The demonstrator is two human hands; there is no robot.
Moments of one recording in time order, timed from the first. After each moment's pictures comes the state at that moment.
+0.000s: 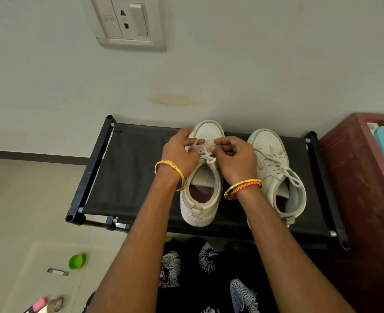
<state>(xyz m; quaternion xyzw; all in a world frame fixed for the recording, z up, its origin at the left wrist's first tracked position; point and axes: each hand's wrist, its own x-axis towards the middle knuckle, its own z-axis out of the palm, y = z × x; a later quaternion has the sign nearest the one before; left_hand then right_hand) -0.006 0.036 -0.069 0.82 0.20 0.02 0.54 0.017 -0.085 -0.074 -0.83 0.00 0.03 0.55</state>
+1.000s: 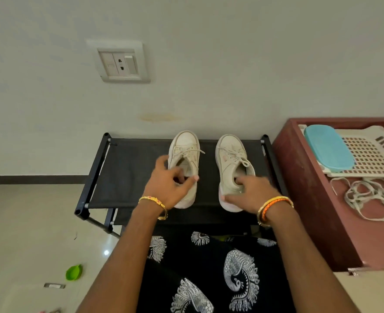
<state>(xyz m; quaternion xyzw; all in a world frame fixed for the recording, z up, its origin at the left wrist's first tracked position) -0.102 0.014 -0.049 0.94 0.08 -0.01 0.33 -0.072 -0.198 -0.011 -0.96 -0.05 0.21 0.16</state>
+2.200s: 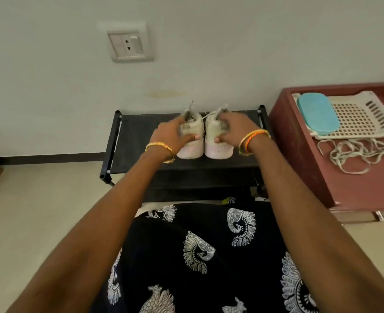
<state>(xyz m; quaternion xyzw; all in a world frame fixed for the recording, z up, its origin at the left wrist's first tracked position) -0.106 0.012 0.022 0.96 0.07 -0.04 0.28 -0.059 -0.176 0.039 -0.94 -0.16 0.15 0.25</state>
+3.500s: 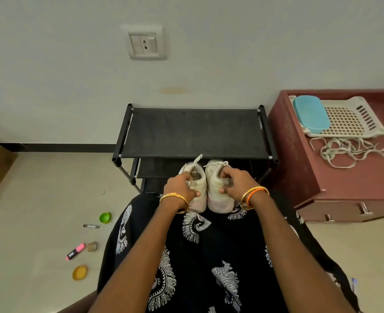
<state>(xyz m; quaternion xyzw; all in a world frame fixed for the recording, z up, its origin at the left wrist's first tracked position) -0.249 -0.036 -0.028 0.90 0.21 -0.16 0.35 -0.193 -0.212 -0.020 -0.91 -0.13 0.24 0.30</state>
